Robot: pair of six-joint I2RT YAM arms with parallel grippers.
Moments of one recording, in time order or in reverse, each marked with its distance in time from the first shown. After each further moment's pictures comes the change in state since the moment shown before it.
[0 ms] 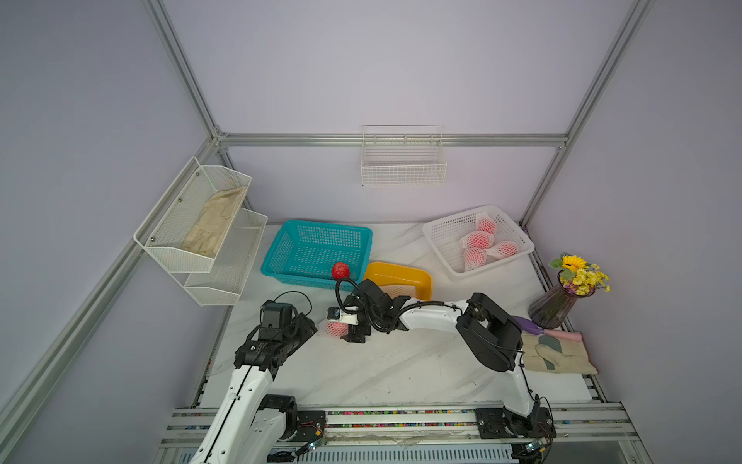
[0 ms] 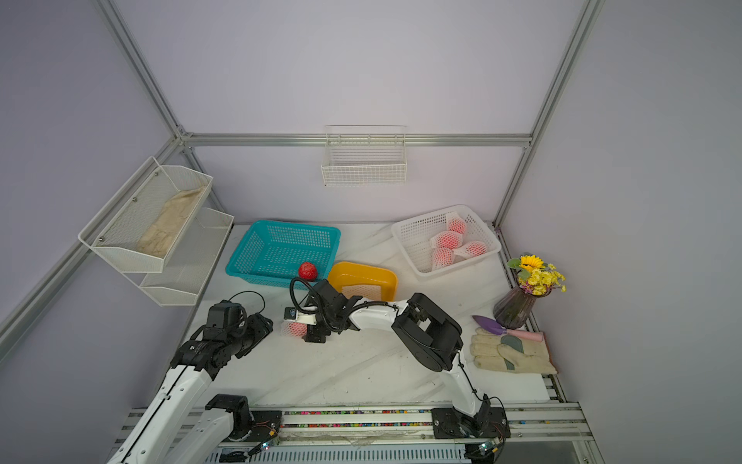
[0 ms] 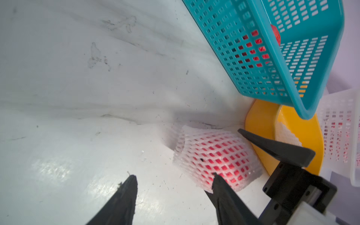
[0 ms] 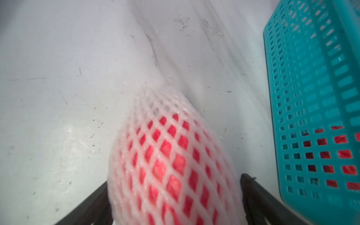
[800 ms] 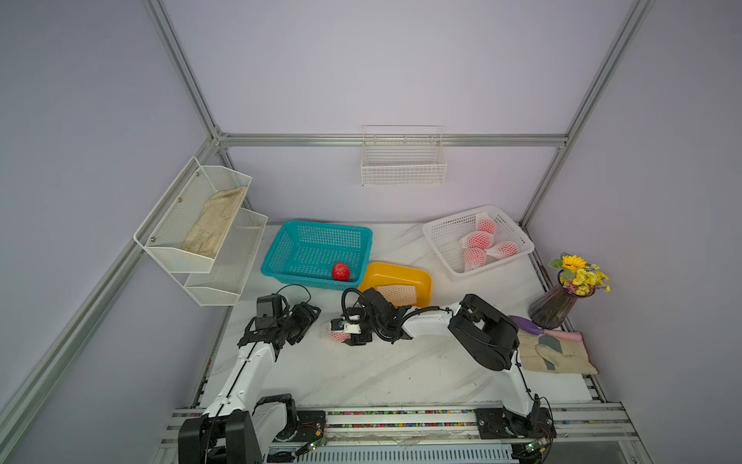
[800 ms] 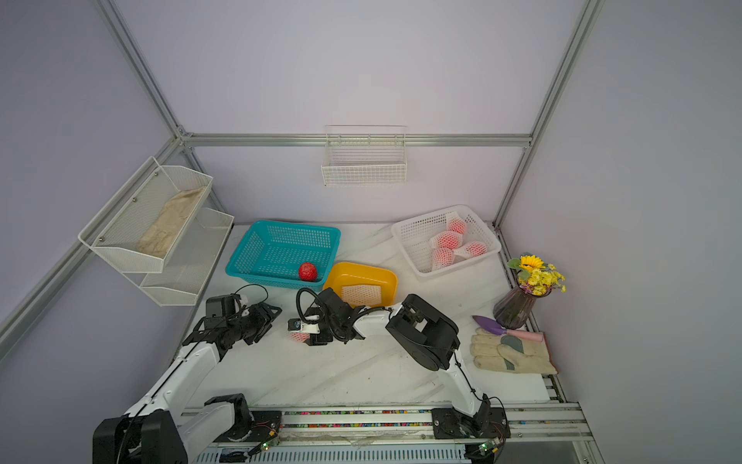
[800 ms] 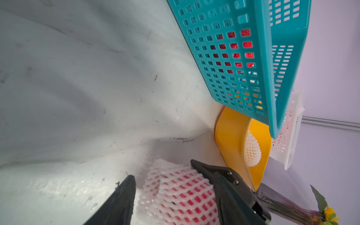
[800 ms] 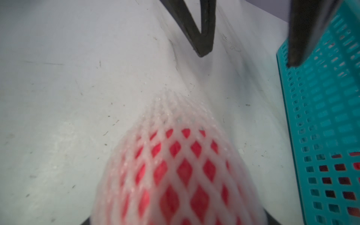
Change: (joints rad) left arm 0.163 0.298 -0.074 0.402 0.433 0.019; right arm -0.014 -0.007 -0.185 0.284 -0.101 -0.053
